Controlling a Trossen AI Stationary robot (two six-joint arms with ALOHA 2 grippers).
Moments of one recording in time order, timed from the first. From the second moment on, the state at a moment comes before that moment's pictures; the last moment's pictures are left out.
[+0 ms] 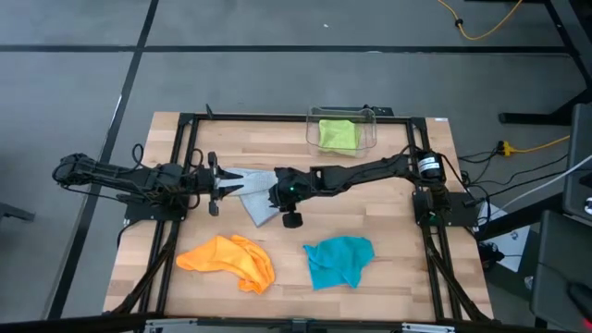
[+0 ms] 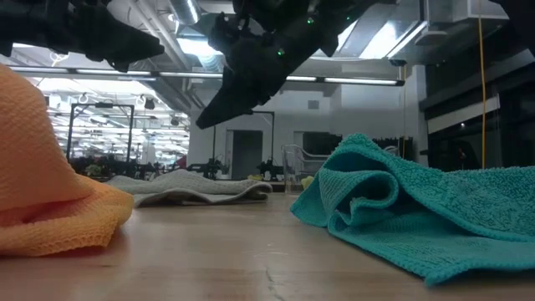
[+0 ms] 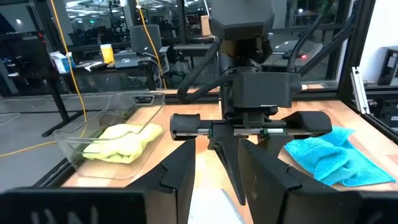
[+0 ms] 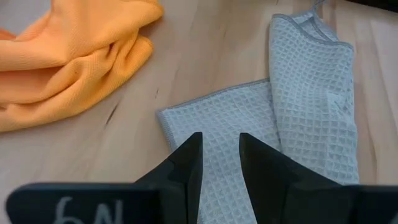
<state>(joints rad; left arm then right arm) -0.11 0.45 0.22 0.17 -0.28 0.06 0.02 2.04 1.49 -0.18 -0.06 -0.21</state>
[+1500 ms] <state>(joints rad) -0.11 0.45 0.22 0.17 -0.28 0.06 0.02 2.04 1.49 -0.18 -0.04 -0.11</state>
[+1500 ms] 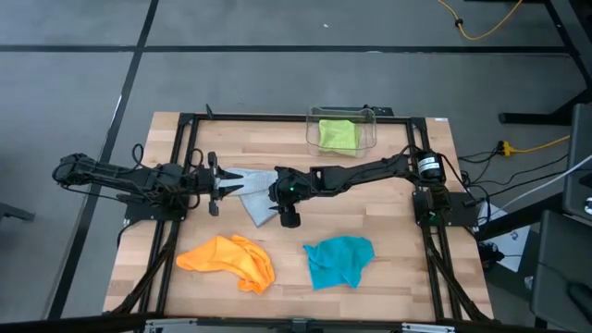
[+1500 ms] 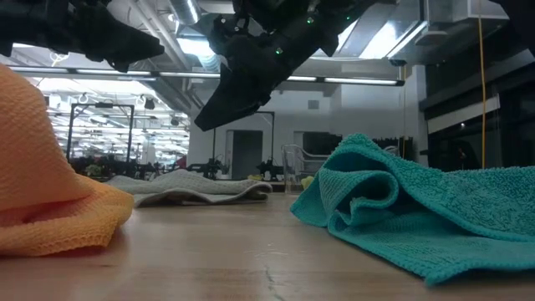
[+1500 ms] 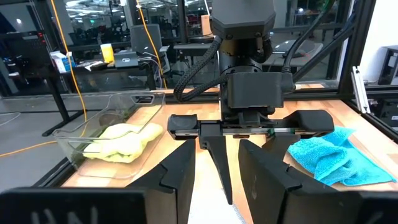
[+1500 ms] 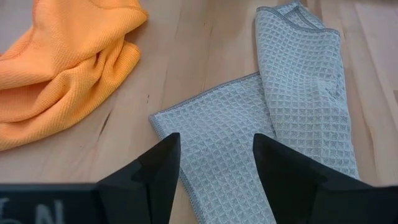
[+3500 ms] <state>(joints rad) -0.11 0.45 0.22 0.17 -0.28 0.03 0.11 2.35 1.66 -0.07 0.04 -0.56</state>
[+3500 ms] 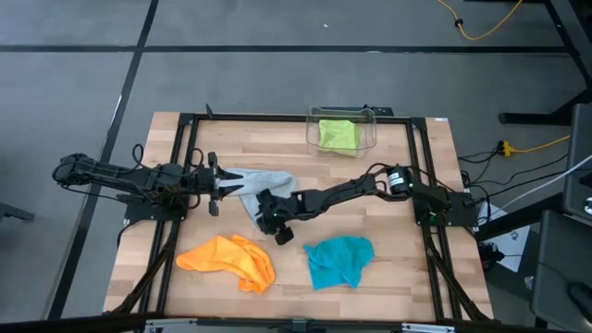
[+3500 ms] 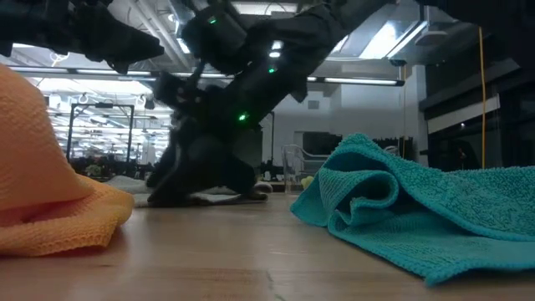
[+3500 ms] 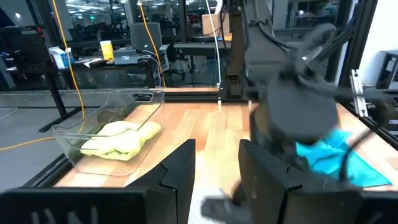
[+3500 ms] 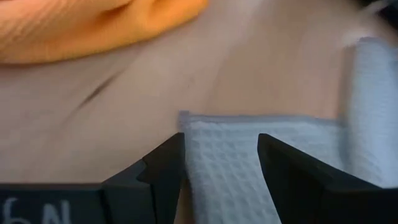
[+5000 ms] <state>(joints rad) -0.11 0.45 0.22 0.17 -0.28 0.04 0.03 2.45 1.87 -0.35 -0.10 -0.18</state>
